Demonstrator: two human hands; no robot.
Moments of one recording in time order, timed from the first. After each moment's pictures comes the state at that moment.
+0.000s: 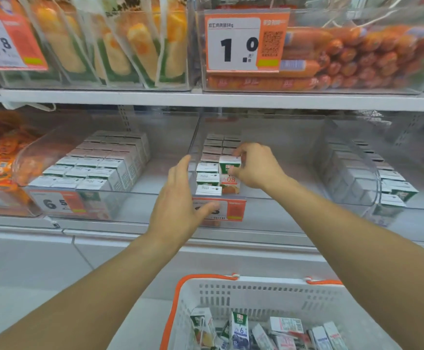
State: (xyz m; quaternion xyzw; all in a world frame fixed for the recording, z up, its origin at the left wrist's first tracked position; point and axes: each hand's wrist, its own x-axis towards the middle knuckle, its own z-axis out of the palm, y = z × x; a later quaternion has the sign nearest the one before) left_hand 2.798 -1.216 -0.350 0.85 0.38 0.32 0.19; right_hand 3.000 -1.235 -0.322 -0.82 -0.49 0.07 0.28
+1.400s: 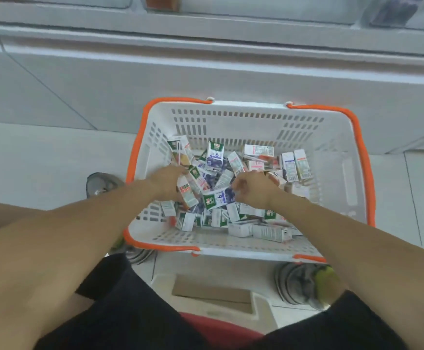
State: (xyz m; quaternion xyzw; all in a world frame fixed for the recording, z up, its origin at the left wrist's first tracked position) left_hand 2.727 -1.346 -0.620 0.81 0.40 -0.27 0.32; right_hand 2.933 -1.500 -0.631 -0.75 -0.48 0.44 0.10
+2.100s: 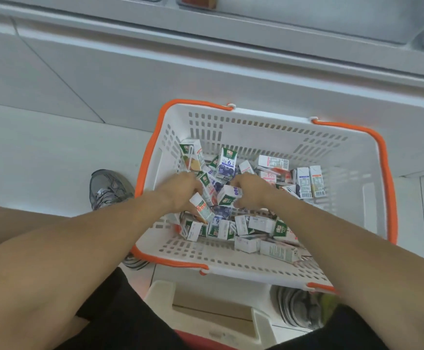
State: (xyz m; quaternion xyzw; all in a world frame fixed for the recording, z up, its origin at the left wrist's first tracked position) left_hand 2.726 -1.343 -0.645 0.88 0.31 -0.22 0.29; right_hand 2.926 -1.443 -0.642 -0.72 -0.55 0.41 -0.07
